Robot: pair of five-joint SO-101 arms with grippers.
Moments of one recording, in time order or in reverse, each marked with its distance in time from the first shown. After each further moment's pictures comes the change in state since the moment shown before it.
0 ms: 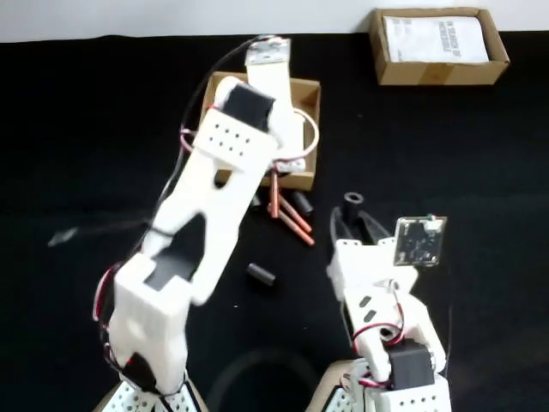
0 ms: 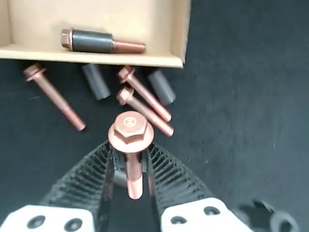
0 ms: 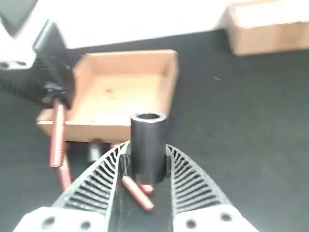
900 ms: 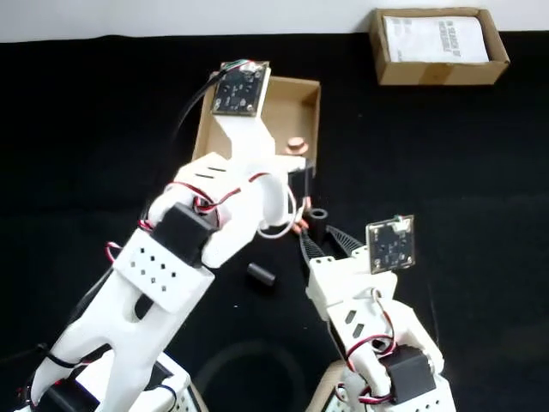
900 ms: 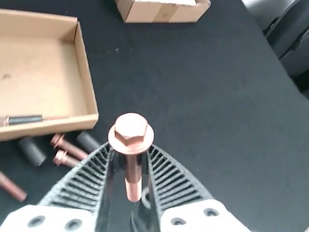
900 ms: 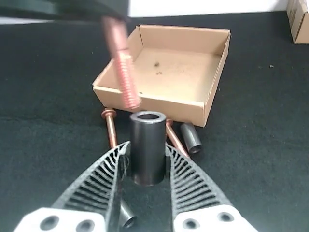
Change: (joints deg) left arm 5.7 -52.5 63.4 -51.2 -1.9; right arm -9.7 -0.1 -4.0 8.9 0.0
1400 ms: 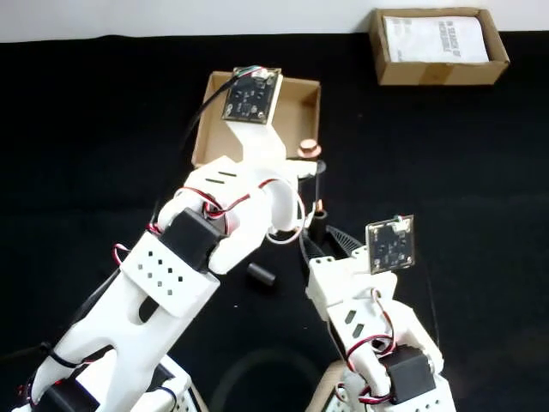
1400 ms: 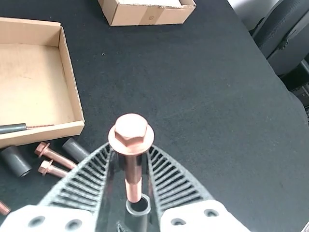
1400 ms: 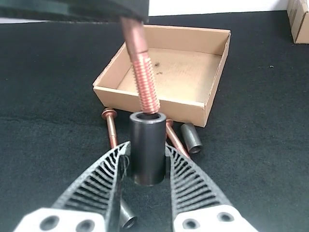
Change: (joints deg) left arm 2.5 0.0 0.8 -1.4 0.1; right arm 0.0 0.0 0.0 0.0 0.0
